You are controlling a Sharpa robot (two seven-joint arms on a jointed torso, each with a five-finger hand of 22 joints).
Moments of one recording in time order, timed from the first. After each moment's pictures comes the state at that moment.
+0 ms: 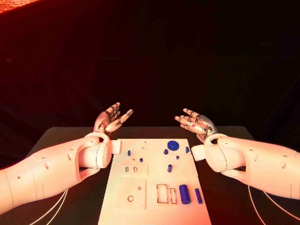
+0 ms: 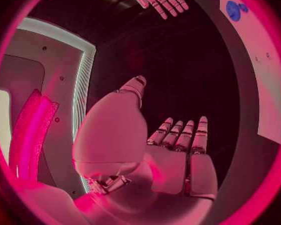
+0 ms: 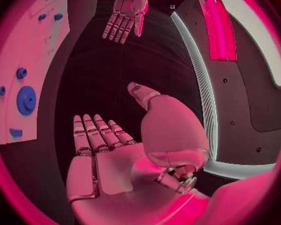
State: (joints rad) left arm 1.09 -0.70 0.01 1.33 -0.04 -0.57 0.49; left_hand 1.39 -0.18 0.16 0.29 0.28 0.25 0.14 0.03 0.06 0.19 0.18 0.02 0.02 0.21 0.21 0.02 0.03 0.08 0.27 0.28 0.03 0.03; right arm 1.19 -0.72 -0.15 1.40 -0.04 -0.50 0.39; right_hand 1.12 -0.09 0.46 0.05 0.21 0.22 0.14 0.03 0.08 0.33 0.27 0.03 0.03 0.32 0.26 0.03 0.04 0.08 0.26 0.28 0.03 0.03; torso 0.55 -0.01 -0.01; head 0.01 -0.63
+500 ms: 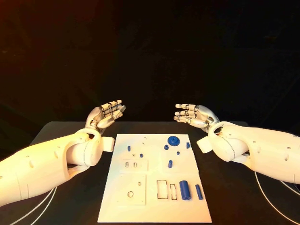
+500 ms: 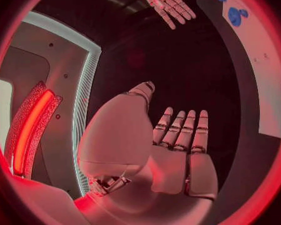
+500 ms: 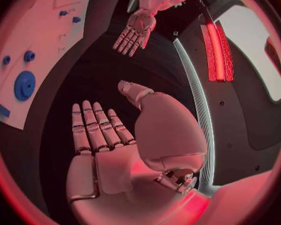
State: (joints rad) left arm 1.09 -0.78 0.02 1.39 -0.06 -0.49 0.50; left_hand 1.45 -0.10 0.25 0.29 0.28 0.56 0.16 0.11 0.11 0.56 0.24 0.07 0.05 0.53 0.22 0.10 0.08 0.12 0.48 0.29 0.09 0.06; right arm 1.26 -0.73 -0.18 1.33 -0.29 -0.36 0.33; right_hand 1.26 -0.10 0.51 -0.02 0.21 0.47 0.16 0.10 0.15 0.64 0.25 0.06 0.05 0.63 0.23 0.10 0.09 0.12 0.48 0.29 0.12 0.07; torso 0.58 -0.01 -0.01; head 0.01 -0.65
